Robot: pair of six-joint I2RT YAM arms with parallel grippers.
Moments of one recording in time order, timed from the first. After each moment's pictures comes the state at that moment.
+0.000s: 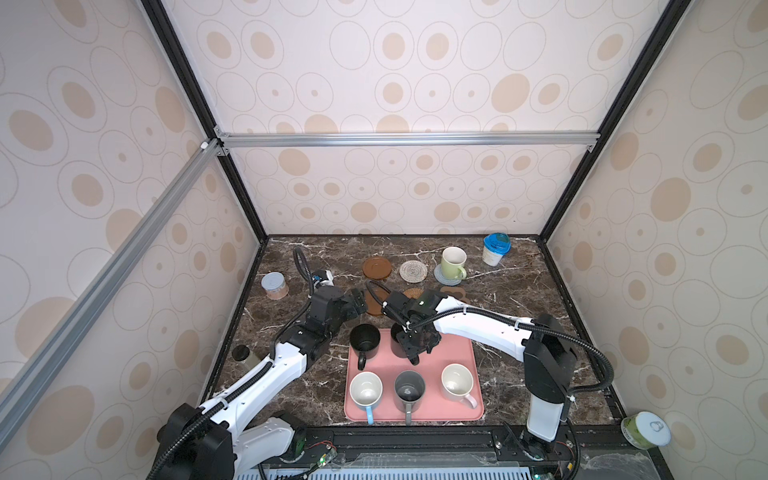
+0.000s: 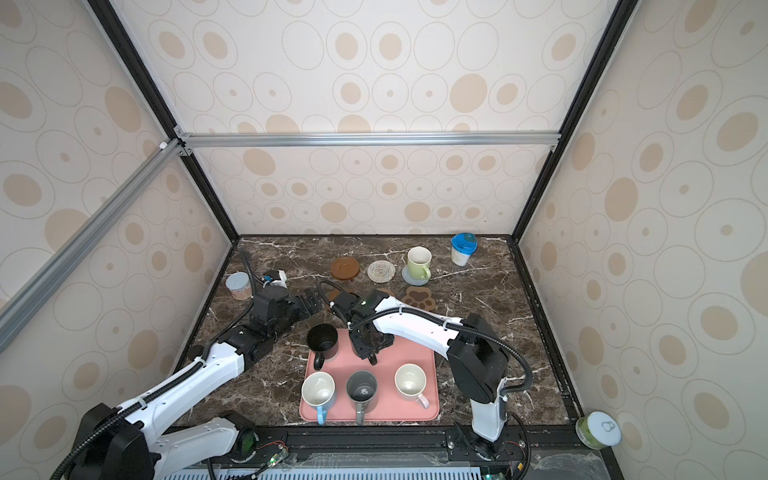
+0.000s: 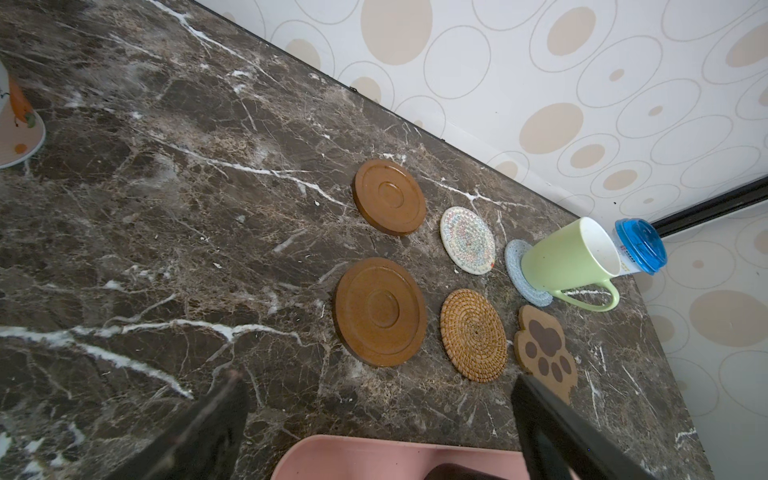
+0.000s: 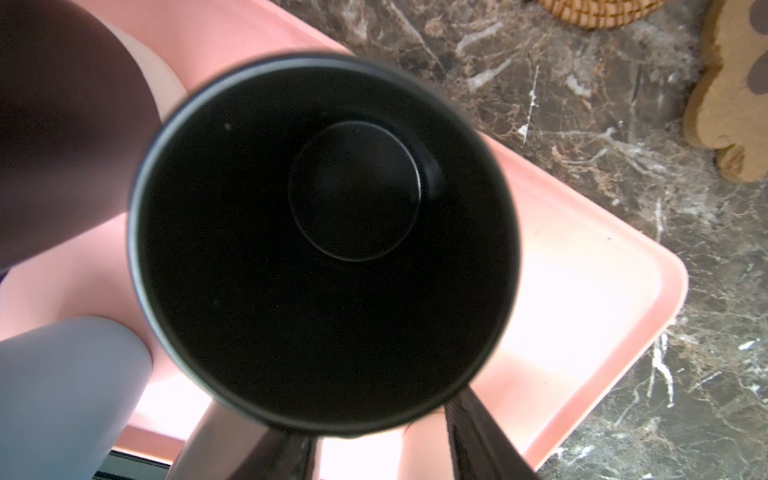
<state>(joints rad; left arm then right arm) -0.46 1.12 0.69 -0.09 -0.23 -0.70 0.95 1.87 1.51 -1.11 0.10 0.49</state>
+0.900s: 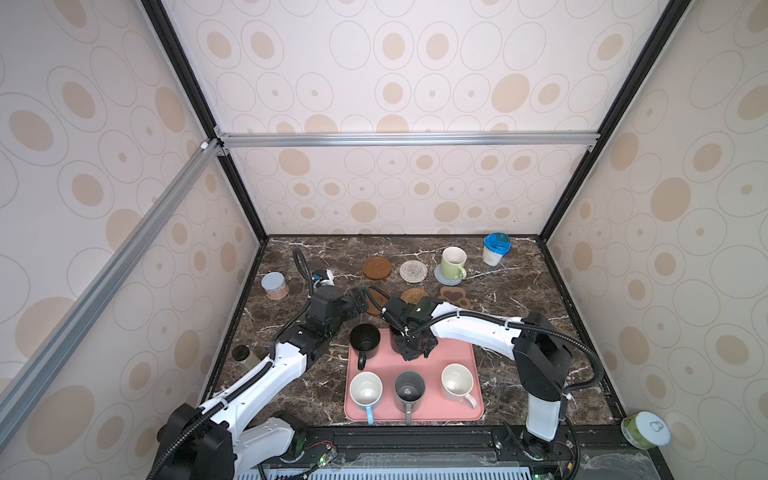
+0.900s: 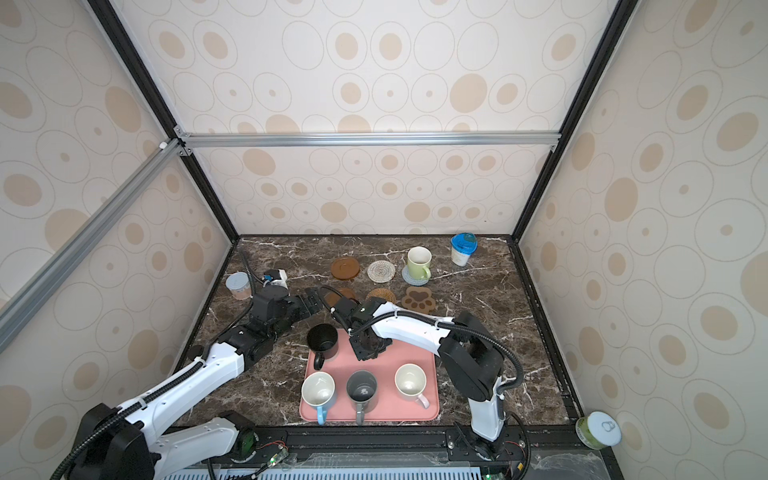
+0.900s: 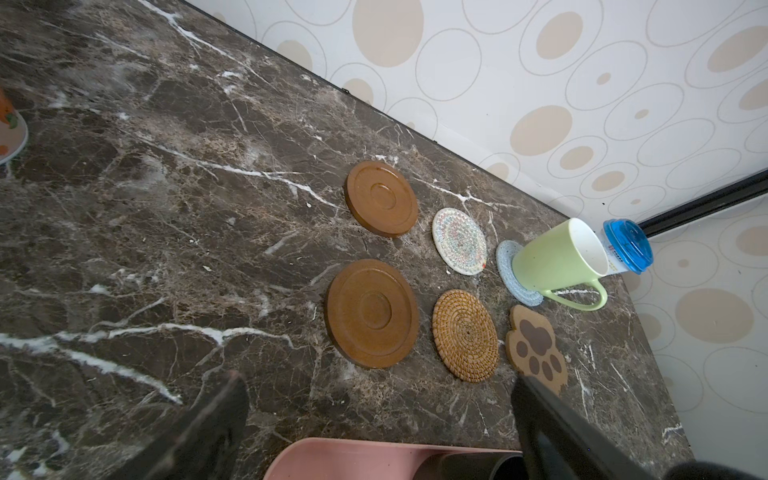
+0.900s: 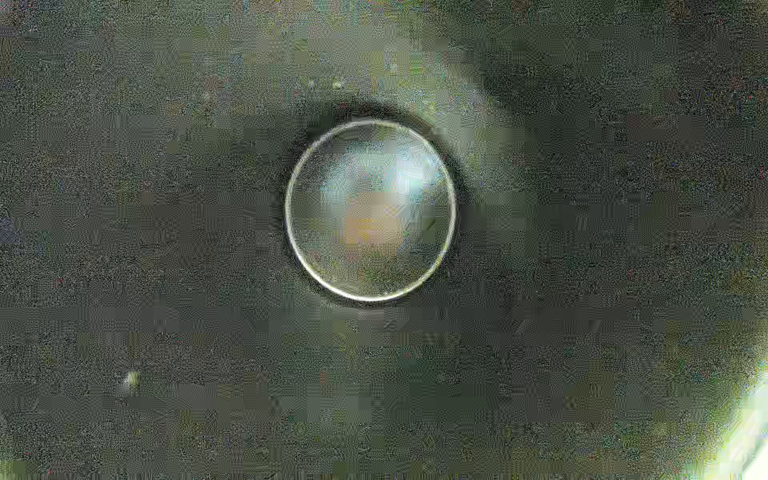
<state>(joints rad) -0.45 1.12 0.69 -0.08 -0.22 -0.70 0.95 1.89 1.42 -0.97 0.11 0.48</state>
